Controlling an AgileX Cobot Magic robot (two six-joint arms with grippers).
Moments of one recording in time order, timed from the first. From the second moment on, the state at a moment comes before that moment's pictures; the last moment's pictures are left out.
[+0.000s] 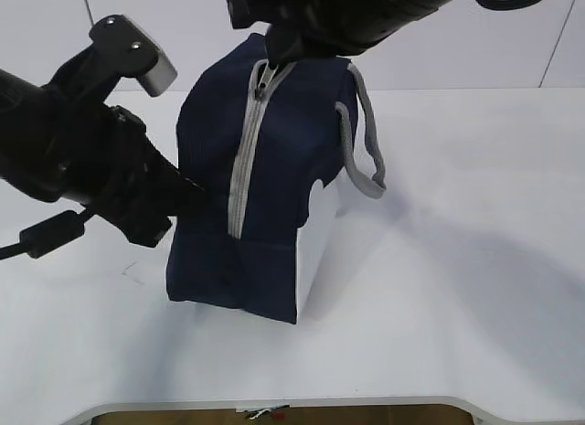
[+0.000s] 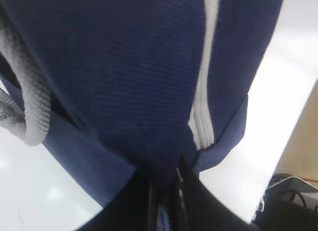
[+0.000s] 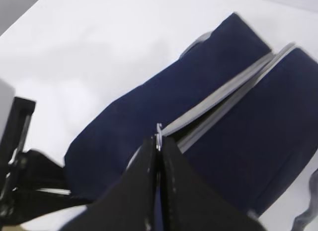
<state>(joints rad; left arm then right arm) -0.53 1.43 -0.93 -0.66 0.49 0.91 0.65 1.55 -1.43 -0.03 0.62 0.23</state>
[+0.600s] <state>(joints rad) -0.53 1.37 -0.93 -0.58 0.59 0.91 0.47 1.60 -1.49 -0.04 0.59 0.23</state>
